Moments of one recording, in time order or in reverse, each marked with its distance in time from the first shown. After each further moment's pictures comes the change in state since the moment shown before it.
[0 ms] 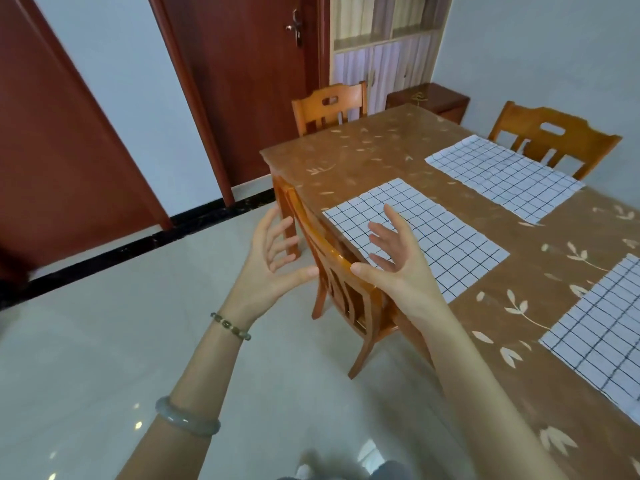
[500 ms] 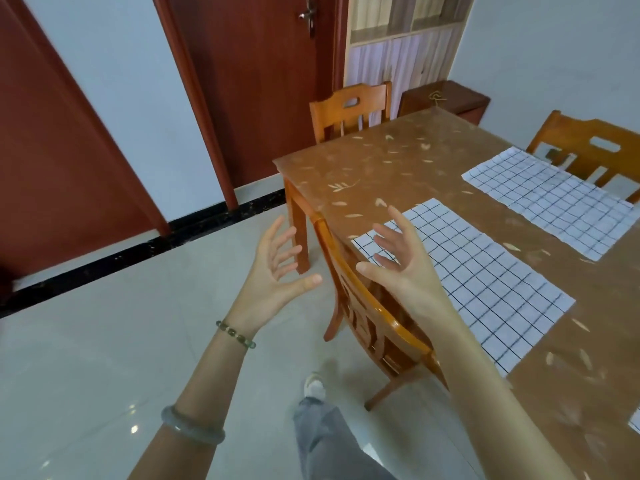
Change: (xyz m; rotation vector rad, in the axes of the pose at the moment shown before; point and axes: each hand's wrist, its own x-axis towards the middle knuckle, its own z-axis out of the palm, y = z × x) left_hand 0.136 -0.069 -0.093 -0.030 -0.001 -0.079; right_hand 0.162 0.021 0.074 -0.011 0.009 0.047
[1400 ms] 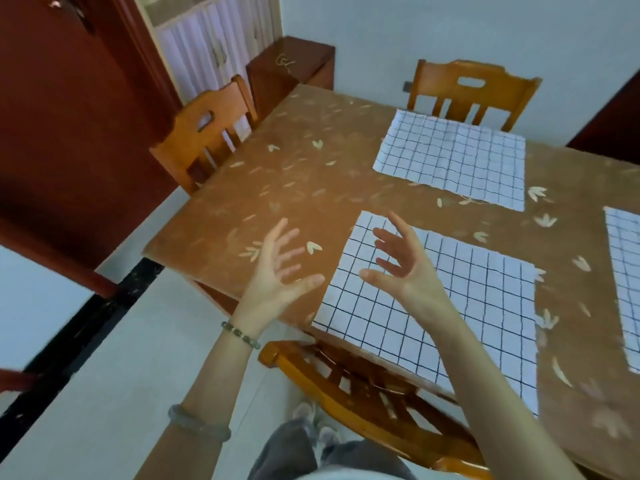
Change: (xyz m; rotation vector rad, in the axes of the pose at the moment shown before) left_hand 0.348 -0.024 0.049 0.019 -0.582 0.005; right_hand 0.221 0.041 -0.058 0.033 0.536 0.197
